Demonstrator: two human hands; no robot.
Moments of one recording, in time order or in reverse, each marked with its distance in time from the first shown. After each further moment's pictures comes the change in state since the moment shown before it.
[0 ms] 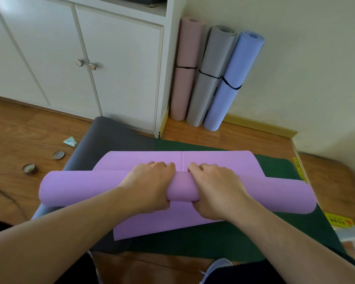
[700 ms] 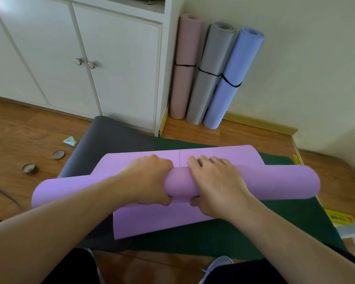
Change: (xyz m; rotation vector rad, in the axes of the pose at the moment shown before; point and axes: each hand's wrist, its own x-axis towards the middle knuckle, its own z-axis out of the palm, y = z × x) left_hand 0.004 -0.010 -0.014 -0.122 -0.102 -0.031; right_hand 0.001 -0.005 -0.008 -0.122 -0.020 0.005
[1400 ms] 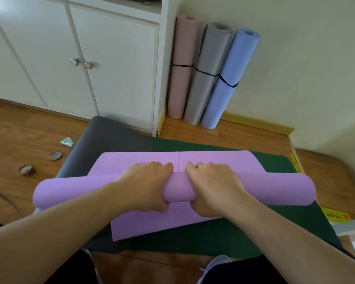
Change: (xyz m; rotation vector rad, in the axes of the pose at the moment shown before) left_hand -0.006 0.005 0.010 0.071 -0.019 0.035; right_hand -0.001 0.000 0.001 0.058 -0.069 -0.002
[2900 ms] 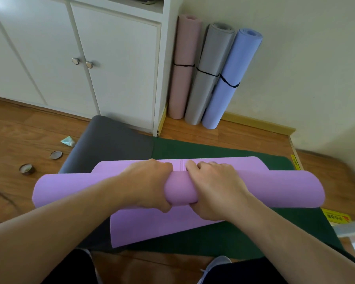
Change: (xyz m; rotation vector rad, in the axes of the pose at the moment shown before) left_hand 0.002 -0.003 -0.009 -0.073 -0.027 -0.021; right_hand -0.001 -0.001 0.000 -0.041 0.088 -0.026
